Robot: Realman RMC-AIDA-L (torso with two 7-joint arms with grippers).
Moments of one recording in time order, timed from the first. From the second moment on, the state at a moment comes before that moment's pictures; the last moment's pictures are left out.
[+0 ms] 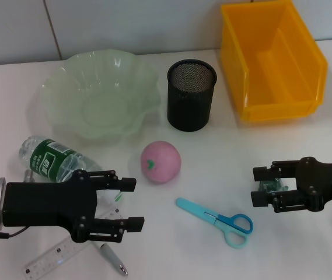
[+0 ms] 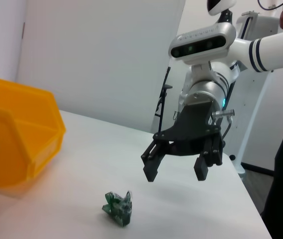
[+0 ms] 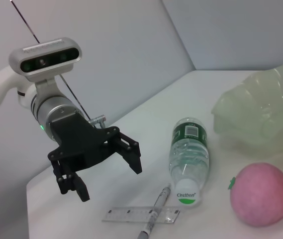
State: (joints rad) left arm -0.50 -2.01 1.08 0.60 1.77 1.69 -1.29; right arm 0.51 2.02 -0.38 -0.63 -2.33 -1.86 1.45
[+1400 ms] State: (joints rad) left arm -0.70 -2.06 1.05 0.76 1.91 1.58 -1.32; right arm 0.53 2.02 -0.39 -0.63 -2.33 -1.86 1.46
